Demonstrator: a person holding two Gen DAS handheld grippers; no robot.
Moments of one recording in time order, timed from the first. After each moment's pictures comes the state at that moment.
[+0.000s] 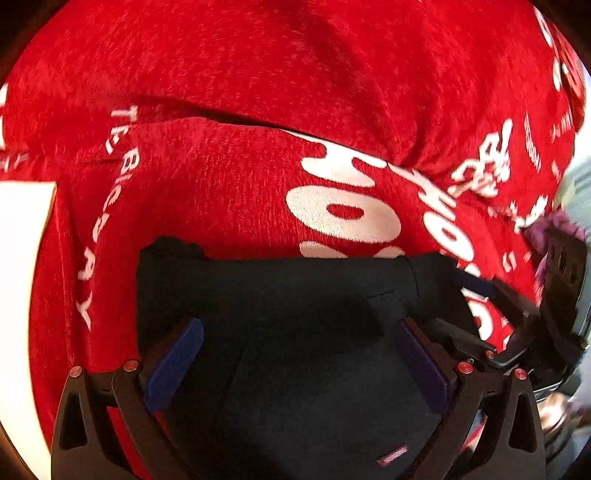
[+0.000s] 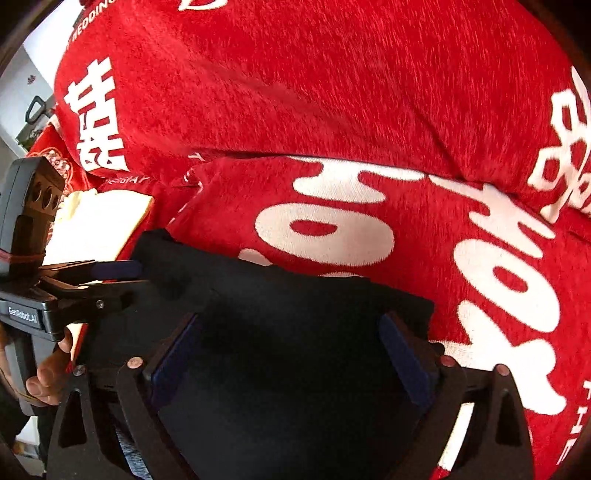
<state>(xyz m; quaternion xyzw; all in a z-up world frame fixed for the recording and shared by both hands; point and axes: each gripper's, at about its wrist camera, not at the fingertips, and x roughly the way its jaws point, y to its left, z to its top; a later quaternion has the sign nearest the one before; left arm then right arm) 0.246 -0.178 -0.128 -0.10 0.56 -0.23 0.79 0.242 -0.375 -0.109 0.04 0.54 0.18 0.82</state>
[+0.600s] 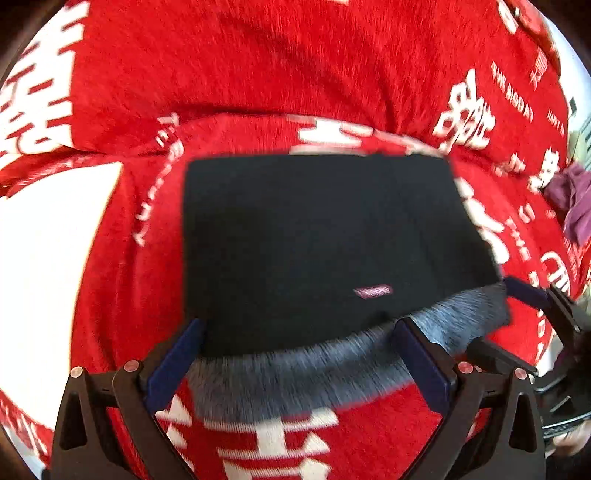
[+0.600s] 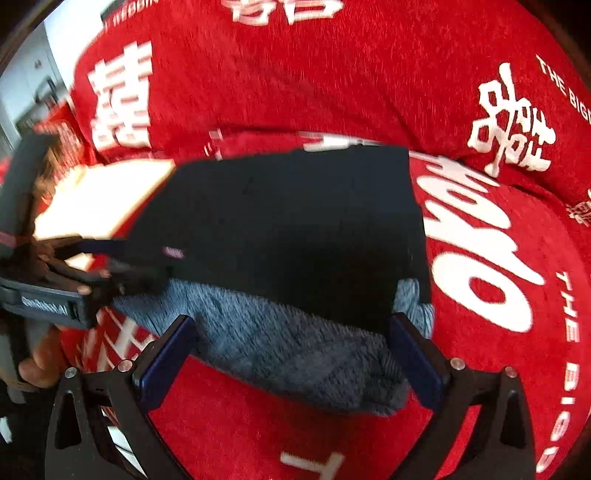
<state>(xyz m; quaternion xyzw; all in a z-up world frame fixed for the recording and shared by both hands) 0.116 -0.169 -0.089 -0.03 0.51 -0.18 0.84 0.093 -0.360 -0.078 0.00 0.50 0.12 0.86</state>
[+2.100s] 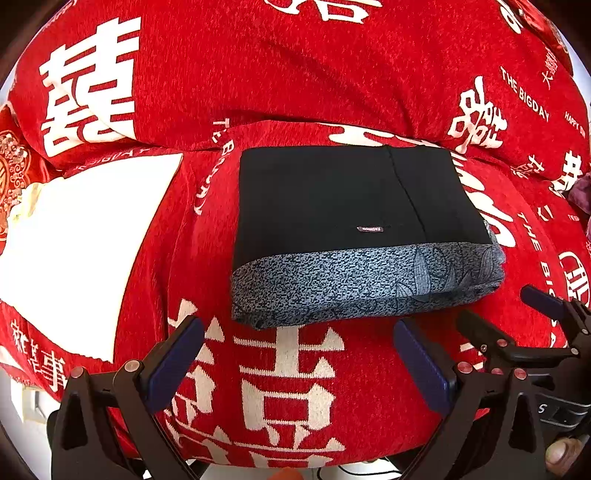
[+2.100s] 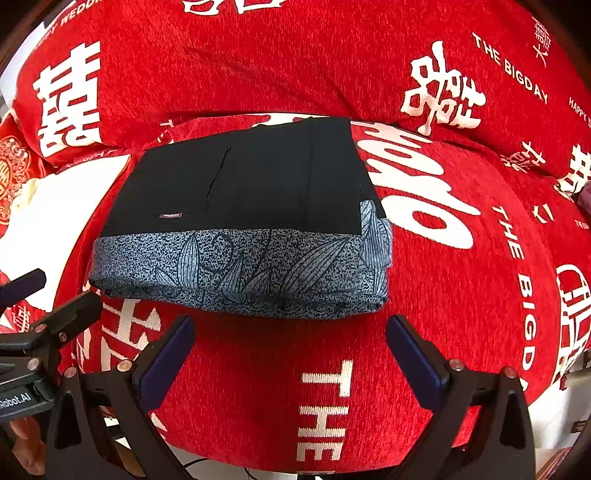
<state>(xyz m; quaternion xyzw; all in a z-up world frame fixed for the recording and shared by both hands) 0.051 -0.157 -0.068 0.00 0.50 -0.10 0.86 0.053 -0.335 -0.060 0.01 0.54 -0.02 0.84</state>
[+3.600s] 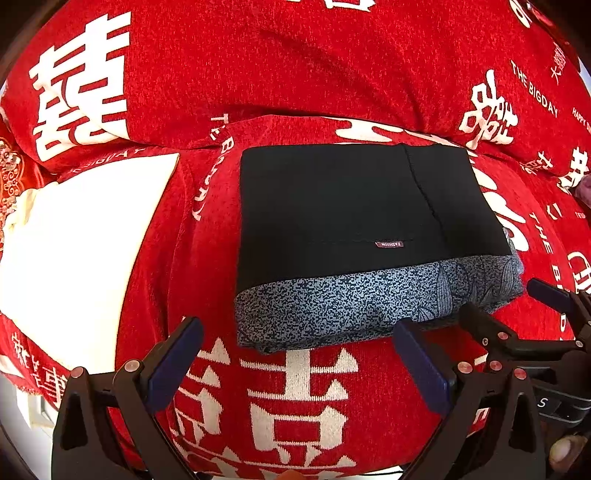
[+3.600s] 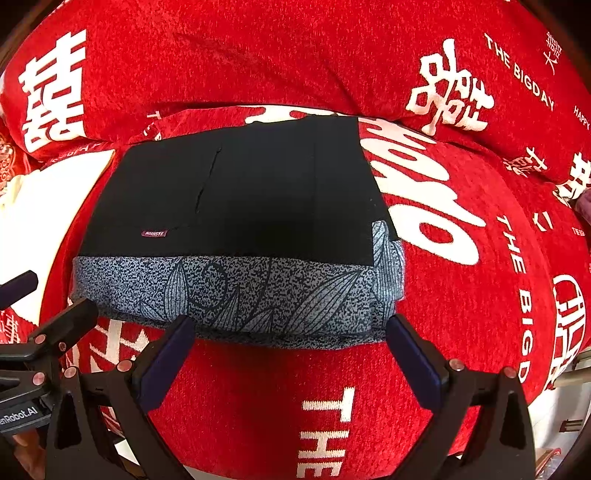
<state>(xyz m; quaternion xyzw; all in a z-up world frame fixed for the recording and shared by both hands) 0.080 -0.157 -0.076 0.01 0.52 -0.09 0.85 0.082 -0.329 -0.071 -0.01 0.56 -0.03 0.83</state>
